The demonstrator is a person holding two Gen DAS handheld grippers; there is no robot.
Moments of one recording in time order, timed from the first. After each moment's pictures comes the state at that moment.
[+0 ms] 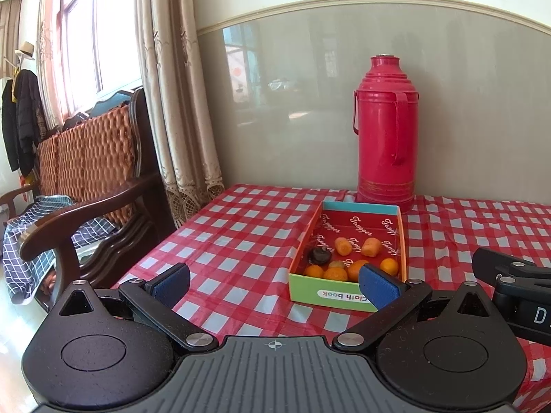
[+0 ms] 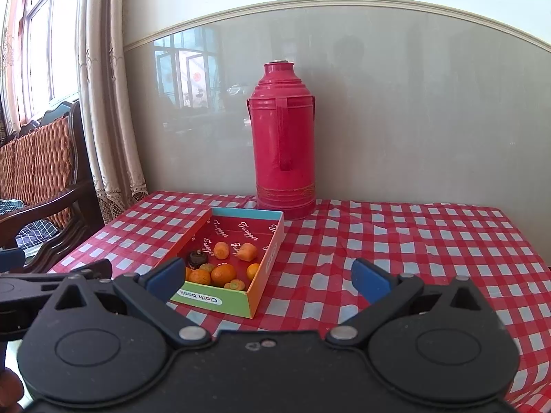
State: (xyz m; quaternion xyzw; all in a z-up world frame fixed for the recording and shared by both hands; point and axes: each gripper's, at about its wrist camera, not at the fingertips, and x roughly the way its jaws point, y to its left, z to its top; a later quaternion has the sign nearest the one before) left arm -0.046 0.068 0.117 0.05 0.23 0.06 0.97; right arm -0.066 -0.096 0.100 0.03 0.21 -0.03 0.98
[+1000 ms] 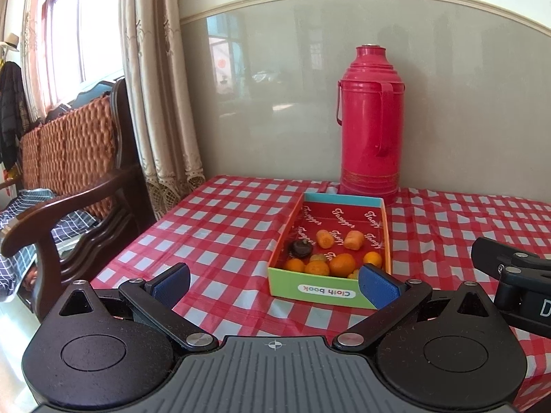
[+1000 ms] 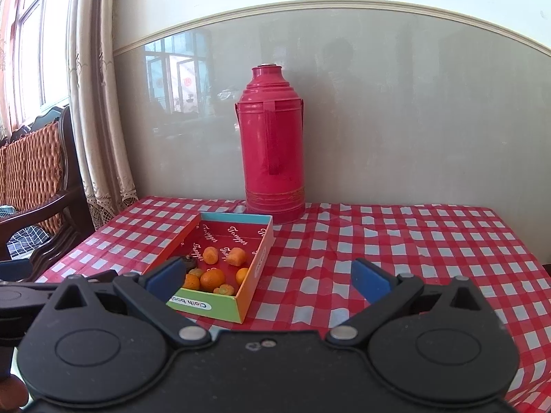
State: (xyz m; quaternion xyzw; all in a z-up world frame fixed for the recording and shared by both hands) left arm -0.034 0.063 0.107 0.04 0.25 0.03 0.97; right arm -0.065 -0.099 0.098 0.03 0.20 -0.05 0.98
